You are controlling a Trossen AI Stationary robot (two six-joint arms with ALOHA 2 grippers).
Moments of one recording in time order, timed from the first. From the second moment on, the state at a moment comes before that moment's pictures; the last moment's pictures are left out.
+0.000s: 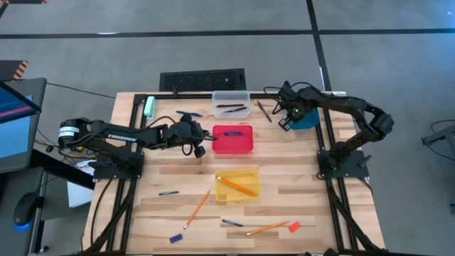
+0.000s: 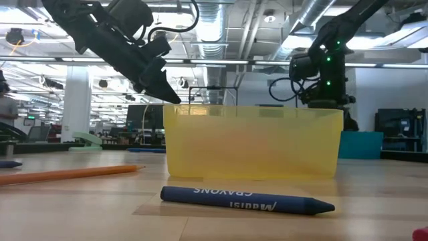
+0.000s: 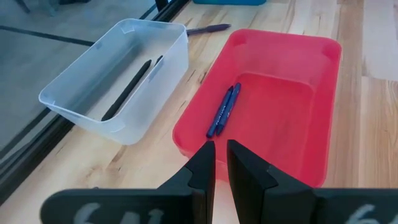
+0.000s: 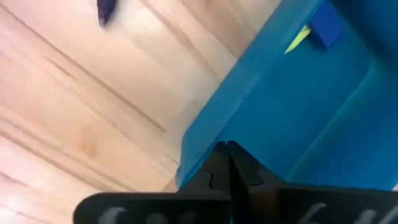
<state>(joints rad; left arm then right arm) 0.17 1.31 0.58 0.17 -0.29 -0.03 -0.76 1.49 0.94 -0.91 0.23 0.07</state>
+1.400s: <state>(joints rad) 0.26 1.31 0.71 -0.20 0.05 -0.07 -0.21 0.96 0.33 0.43 0.08 0.02</state>
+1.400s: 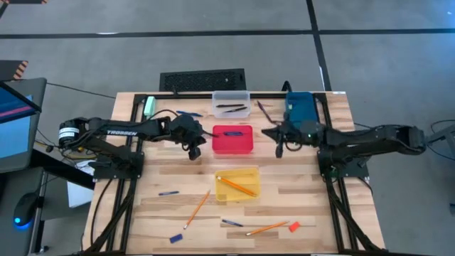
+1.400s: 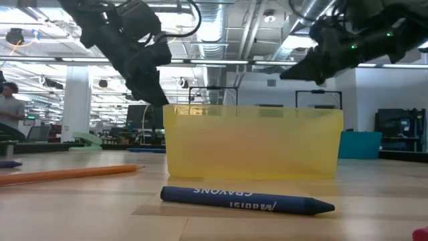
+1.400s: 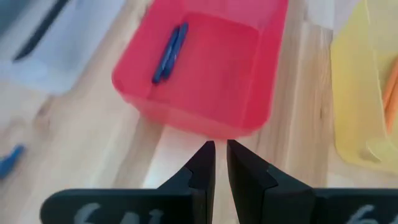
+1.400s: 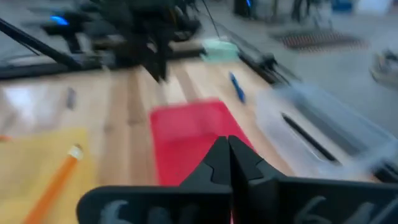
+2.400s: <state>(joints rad) -0.44 1.36 1.02 -1.09 -0.14 -0.90 -0.15 1.01 0.27 0.62 0.14 -0.17</state>
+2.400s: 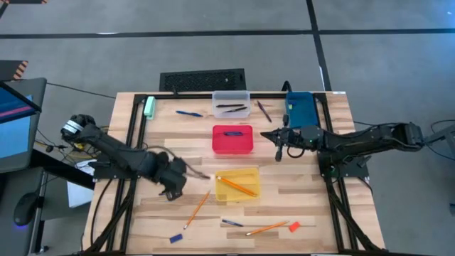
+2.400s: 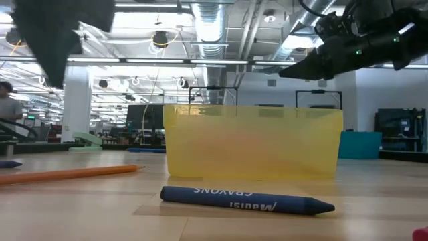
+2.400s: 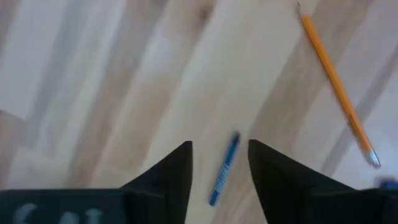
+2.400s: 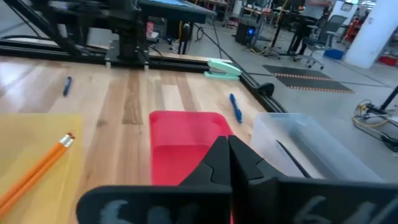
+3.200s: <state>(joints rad) -0.63 1.41 0.69 -0.71 -0.04 -0.99 -0.18 1.01 0.27 0.59 0.13 -0.16</state>
